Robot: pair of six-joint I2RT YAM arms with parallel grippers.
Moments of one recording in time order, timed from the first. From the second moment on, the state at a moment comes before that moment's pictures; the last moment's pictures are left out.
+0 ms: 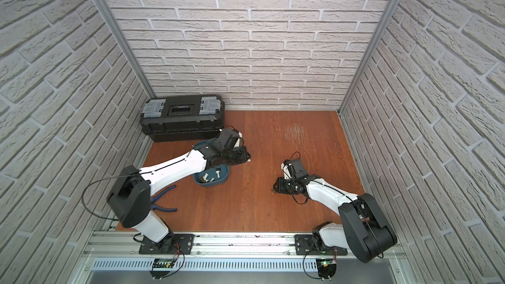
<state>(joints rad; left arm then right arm) -0.71 1.57 1.17 -0.39 0.12 -0.77 0.34 1.30 0.51 -0.33 -0.27 0.49</state>
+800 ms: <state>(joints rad) -0.33 1.50 1.02 -0.65 0.03 -0.50 0.35 1.23 0.64 -0.65 -0.16 0.38</state>
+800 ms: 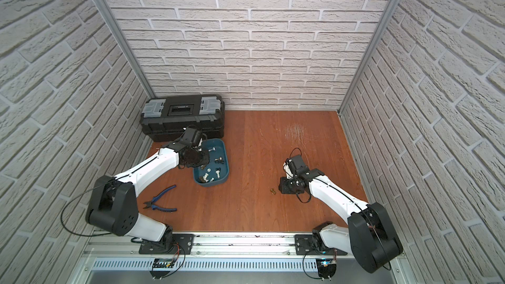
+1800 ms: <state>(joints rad) -0.35 1.28 0.97 -0.82 0.05 -0.55 0.41 1.31 0.80 -0.77 -0.18 0.32</state>
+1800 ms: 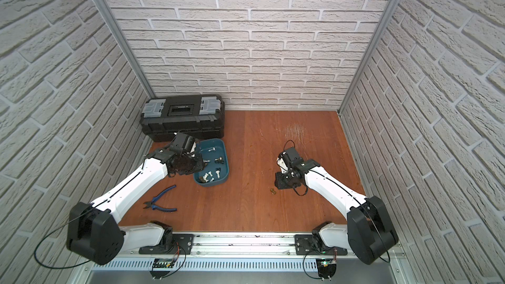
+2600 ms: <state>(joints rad) -0.42 1.28 0.97 -0.81 0.05 -0.60 0.56 1.42 0.81 -0.74 -0.13 0.29</state>
